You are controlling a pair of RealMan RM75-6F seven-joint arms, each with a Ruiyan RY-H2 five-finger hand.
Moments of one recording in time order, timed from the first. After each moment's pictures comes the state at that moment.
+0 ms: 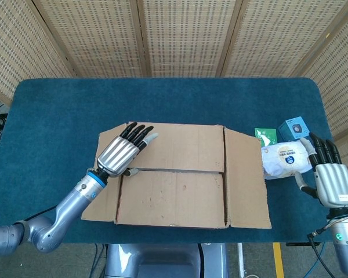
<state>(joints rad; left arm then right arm) -0.86 -1.31 -0.19 -1.81 1.12 0.99 0.52 0.23 -1.02 0.16 -1.77 -1.40 1.43 -0.06</state>
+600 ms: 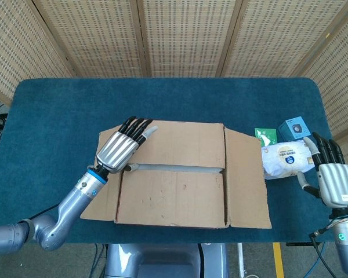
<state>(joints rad) -0.85 -1.34 -0.21 -1.77 1.17 1.08 0.50 0.22 -1.02 0.17 -1.77 -1.40 1.44 -0.05</state>
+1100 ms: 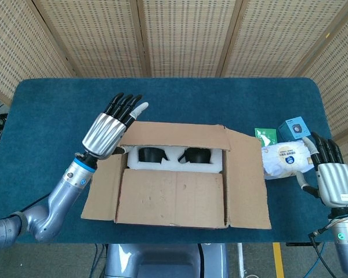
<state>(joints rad) -0.84 -1.29 -0.29 -1.73 1.27 1.16 0.38 0.22 -1.02 0.17 -1.77 -1.40 1.43 -0.05</state>
